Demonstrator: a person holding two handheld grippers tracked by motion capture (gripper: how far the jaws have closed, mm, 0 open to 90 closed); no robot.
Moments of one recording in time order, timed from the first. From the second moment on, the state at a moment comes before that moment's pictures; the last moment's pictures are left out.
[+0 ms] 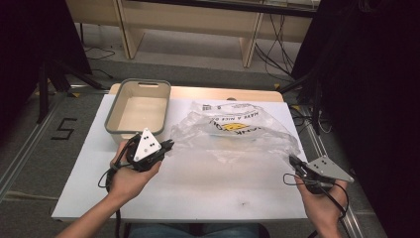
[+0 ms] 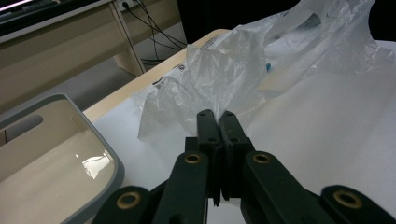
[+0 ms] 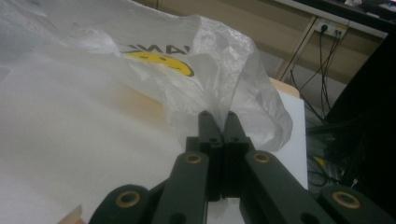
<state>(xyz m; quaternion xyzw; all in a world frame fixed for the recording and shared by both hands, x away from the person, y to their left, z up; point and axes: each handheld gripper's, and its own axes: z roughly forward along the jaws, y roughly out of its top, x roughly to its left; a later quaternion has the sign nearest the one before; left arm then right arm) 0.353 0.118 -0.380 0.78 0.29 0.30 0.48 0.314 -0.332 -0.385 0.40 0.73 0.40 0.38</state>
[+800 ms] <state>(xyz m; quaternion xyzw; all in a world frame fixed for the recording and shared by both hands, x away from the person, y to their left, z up) 0.359 0.124 -0.351 0.74 0.29 0.33 0.51 0.321 -0.329 -0.362 0.40 0.71 0.42 0.41</state>
